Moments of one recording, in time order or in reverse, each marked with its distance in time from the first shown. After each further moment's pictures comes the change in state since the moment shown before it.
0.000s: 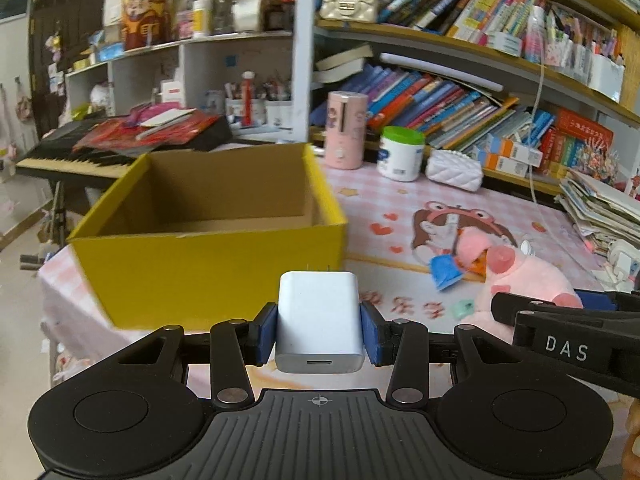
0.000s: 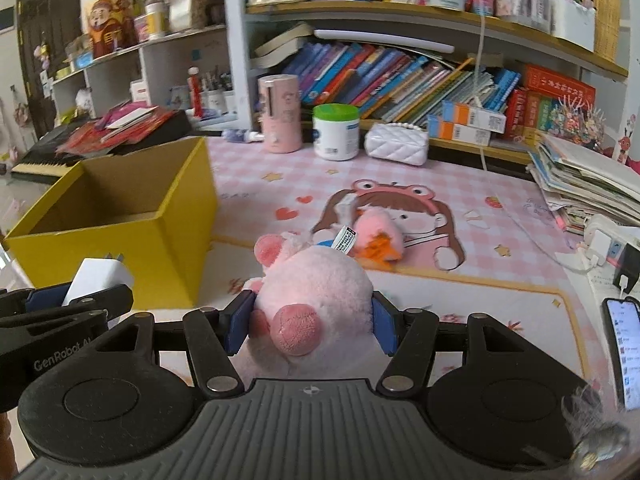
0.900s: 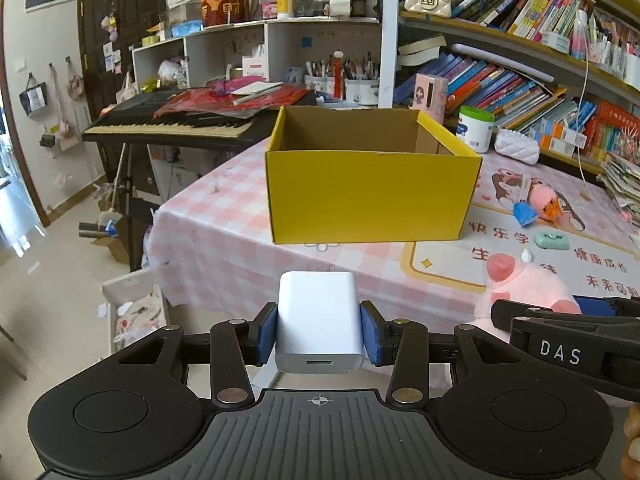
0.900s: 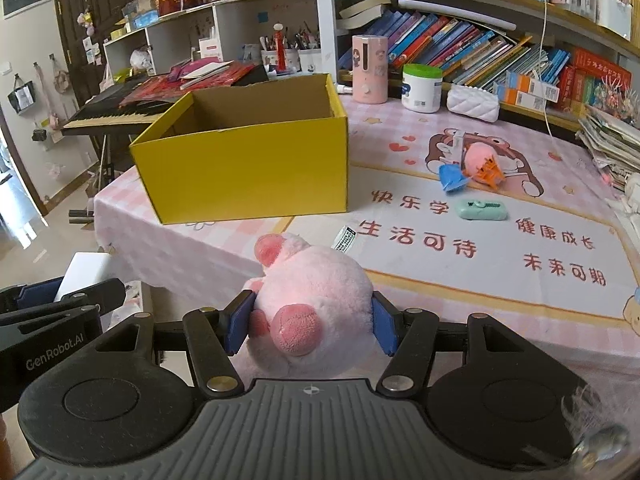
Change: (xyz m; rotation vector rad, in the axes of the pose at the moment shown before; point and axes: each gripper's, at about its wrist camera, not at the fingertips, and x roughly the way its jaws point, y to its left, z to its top) left arm -0.083 0.116 -0.062 -0.024 0.046 0.115; right arm -0.055 0.132 -0.074 -0.026 0.087 0.099
